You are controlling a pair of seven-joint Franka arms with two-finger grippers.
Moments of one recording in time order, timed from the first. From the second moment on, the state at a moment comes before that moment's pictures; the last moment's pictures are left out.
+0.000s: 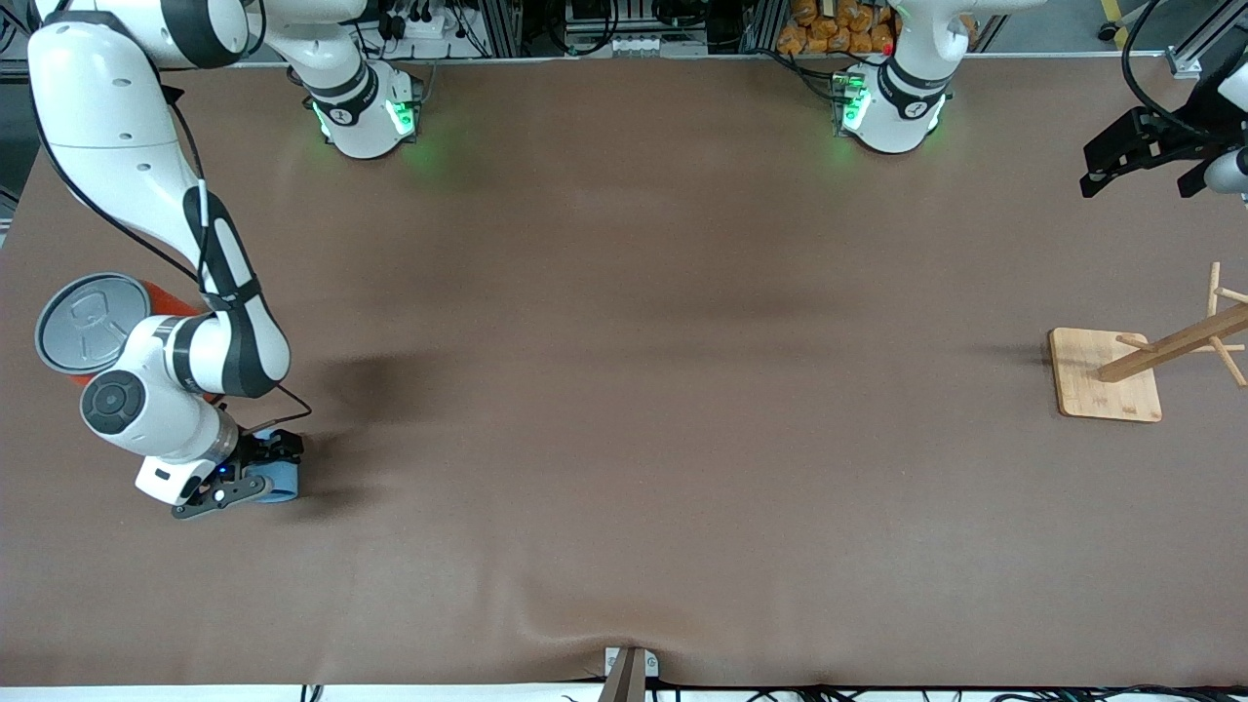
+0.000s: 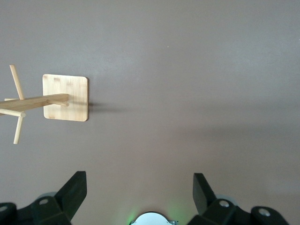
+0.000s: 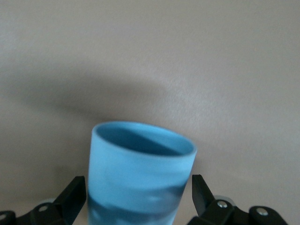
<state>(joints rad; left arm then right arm) -0.04 -0.11 -0.03 -1.55 0.02 1.43 -0.04 -0.01 0.71 -0.08 -1.67 -0.01 2.47 -0.43</state>
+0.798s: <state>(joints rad) -0.04 -0.11 -0.04 -1.55 0.02 1.43 -0.04 -0.02 0.75 -0.08 -1.67 0.06 2.51 -0.42</state>
